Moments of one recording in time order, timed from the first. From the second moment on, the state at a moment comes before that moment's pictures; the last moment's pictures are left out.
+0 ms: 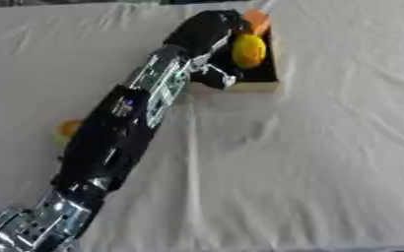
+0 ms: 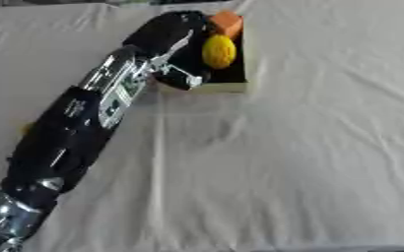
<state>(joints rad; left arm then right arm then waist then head) -1.04 0.07 -0.26 -1.12 -1.17 -0.07 -0.16 -0.41 -0.66 -0.05 -1.99 -0.25 -0.22 -0.24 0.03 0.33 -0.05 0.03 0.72</state>
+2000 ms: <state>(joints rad) -0.38 0.99 -0.31 -1.99 -0.39 0.10 -0.41 -0.39 -0.71 -0.07 -1.99 -0.23 -0.24 -0.27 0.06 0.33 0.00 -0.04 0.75</state>
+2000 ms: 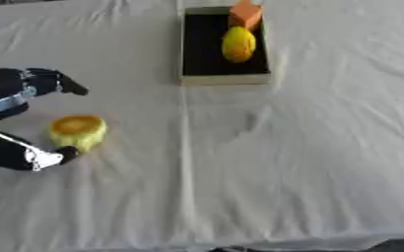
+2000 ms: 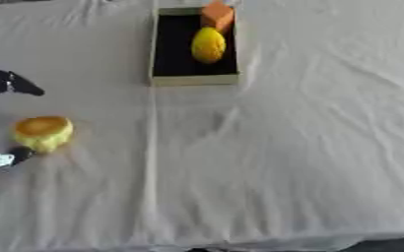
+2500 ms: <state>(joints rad) -0.39 0.97 -0.32 -1.97 -0.47 0.17 -0.47 -0.38 -0.71 -0.07 -1.99 -0.23 -0.23 -0.26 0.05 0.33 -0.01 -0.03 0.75</state>
